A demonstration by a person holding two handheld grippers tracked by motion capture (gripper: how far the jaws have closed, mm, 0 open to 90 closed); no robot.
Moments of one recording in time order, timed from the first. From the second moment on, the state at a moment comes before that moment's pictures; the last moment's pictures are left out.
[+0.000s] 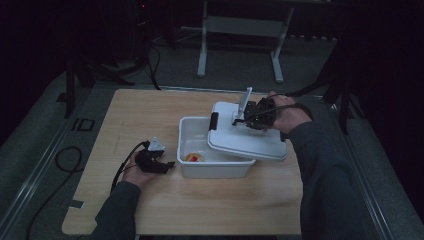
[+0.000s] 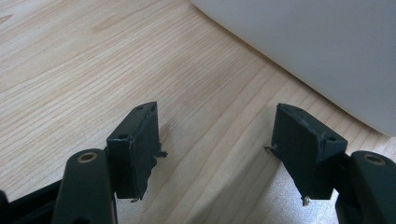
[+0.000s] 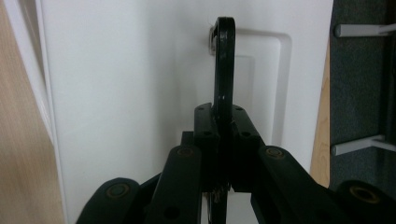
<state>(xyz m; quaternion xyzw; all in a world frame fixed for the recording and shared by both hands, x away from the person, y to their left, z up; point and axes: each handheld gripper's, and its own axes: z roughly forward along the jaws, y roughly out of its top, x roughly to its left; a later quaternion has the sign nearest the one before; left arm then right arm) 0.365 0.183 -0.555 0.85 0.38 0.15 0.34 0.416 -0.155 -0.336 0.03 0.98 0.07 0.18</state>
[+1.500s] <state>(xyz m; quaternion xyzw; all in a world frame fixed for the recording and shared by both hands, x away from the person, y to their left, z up) 0.365 0.182 -0.556 0.85 0.38 0.15 0.34 0.412 -0.106 -0.338 -0.01 0.98 0.07 0.18</state>
